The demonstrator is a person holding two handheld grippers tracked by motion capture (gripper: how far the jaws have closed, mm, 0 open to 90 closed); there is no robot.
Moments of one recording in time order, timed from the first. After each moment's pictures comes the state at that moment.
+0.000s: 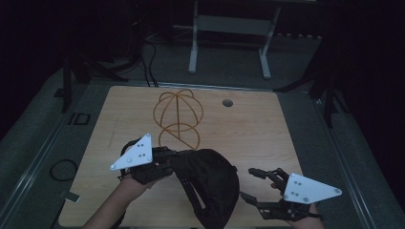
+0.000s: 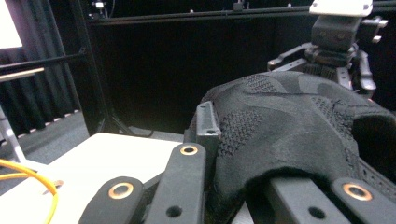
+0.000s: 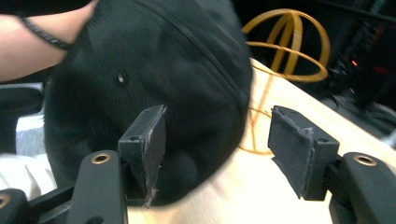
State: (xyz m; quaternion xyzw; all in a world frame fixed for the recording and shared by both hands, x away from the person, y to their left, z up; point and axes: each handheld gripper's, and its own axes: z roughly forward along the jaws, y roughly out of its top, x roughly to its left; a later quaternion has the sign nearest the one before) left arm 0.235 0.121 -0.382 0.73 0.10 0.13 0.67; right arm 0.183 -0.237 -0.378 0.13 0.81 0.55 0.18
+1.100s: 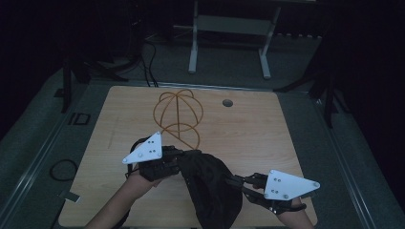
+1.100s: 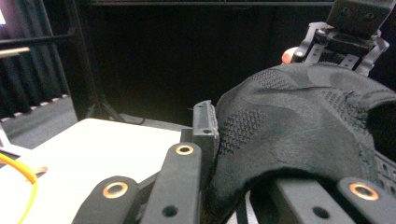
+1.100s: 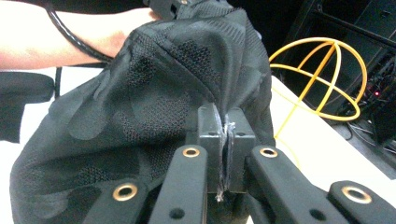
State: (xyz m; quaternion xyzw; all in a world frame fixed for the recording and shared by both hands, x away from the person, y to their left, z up) left arm 0.248 0.110 -0.391 0.74 0.11 0.11 0.65; right arm 0.194 -0.205 -0.374 0.06 0.82 0.54 0.18
